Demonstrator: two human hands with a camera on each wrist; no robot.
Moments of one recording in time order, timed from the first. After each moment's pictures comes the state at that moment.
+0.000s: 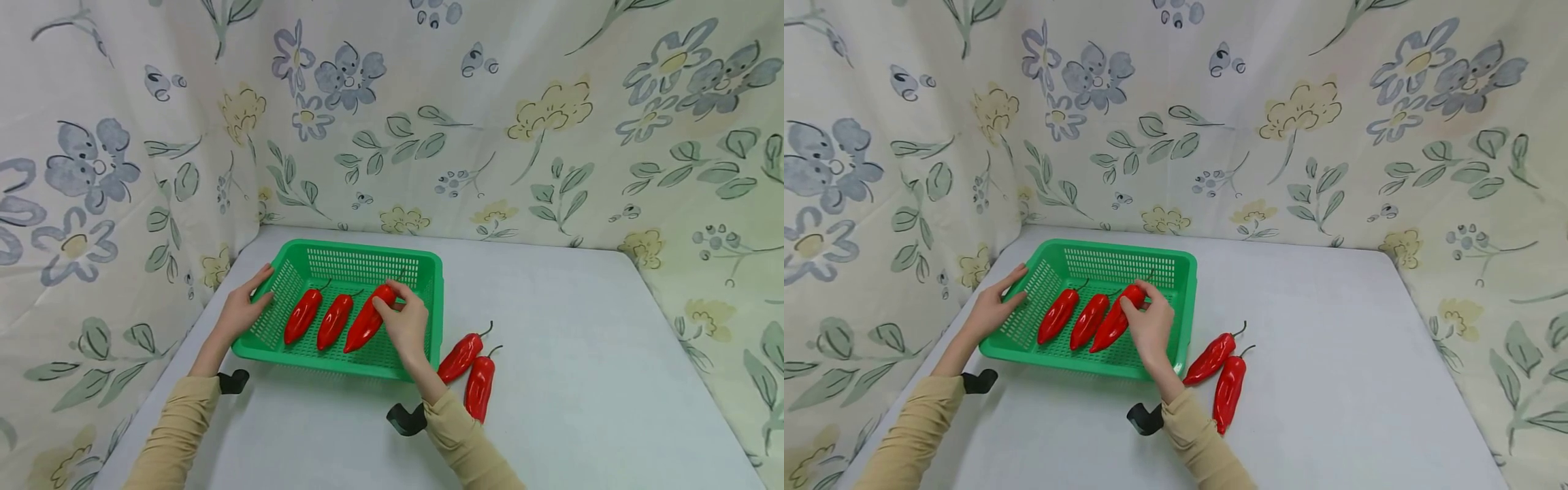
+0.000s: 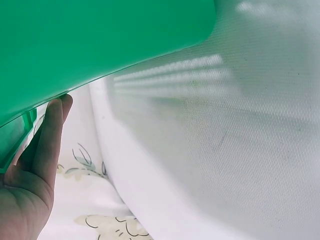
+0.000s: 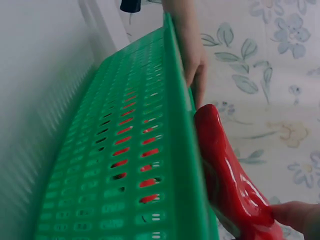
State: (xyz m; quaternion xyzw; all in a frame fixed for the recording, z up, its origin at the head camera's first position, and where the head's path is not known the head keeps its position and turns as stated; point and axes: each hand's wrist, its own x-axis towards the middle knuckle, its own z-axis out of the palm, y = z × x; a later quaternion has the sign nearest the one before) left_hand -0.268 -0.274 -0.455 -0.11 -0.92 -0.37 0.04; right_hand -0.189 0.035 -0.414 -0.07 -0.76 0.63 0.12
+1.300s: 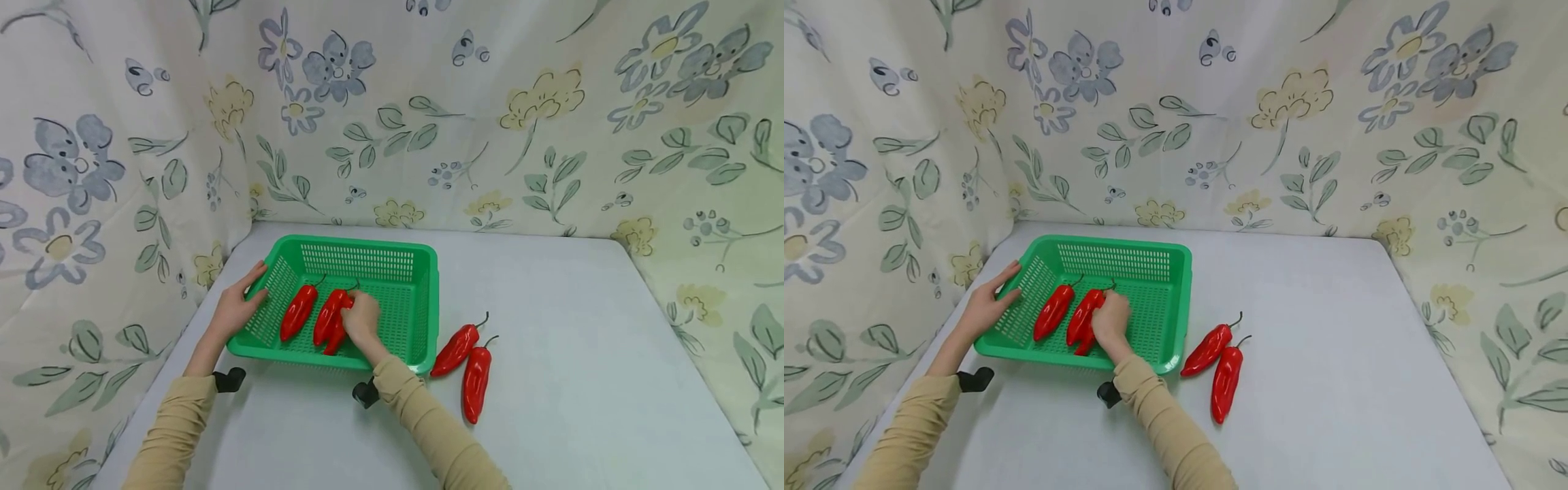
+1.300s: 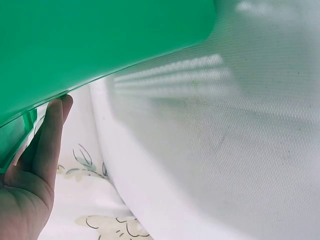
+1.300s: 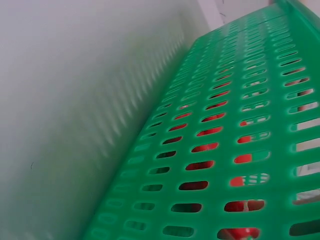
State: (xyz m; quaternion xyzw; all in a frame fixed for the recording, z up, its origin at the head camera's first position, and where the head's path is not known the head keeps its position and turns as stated) left_hand -0.268 -0.275 -0.454 -0.10 -0.93 -0.36 0.03; right_hand -0.225 -0.027 -0.452 -0.06 -0.89 0.46 0.05
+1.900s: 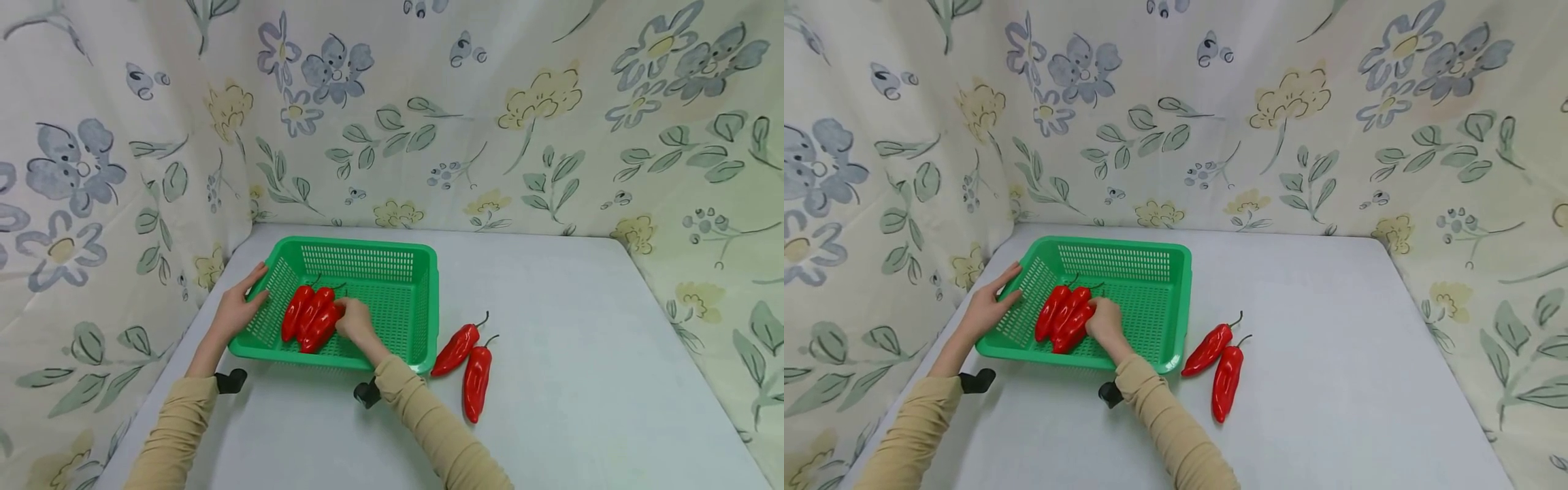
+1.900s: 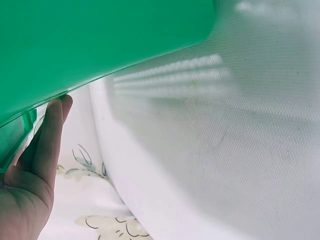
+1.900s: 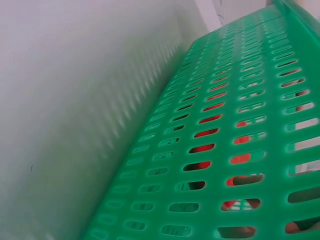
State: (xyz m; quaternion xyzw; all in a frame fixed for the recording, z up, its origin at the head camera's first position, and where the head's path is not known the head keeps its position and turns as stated) left_hand -0.268 -0.275 -0.453 -0.11 -0.93 -0.36 0.04; right_hand -0.232 -0.031 -0.454 -0.02 -0.87 0.48 -0.13
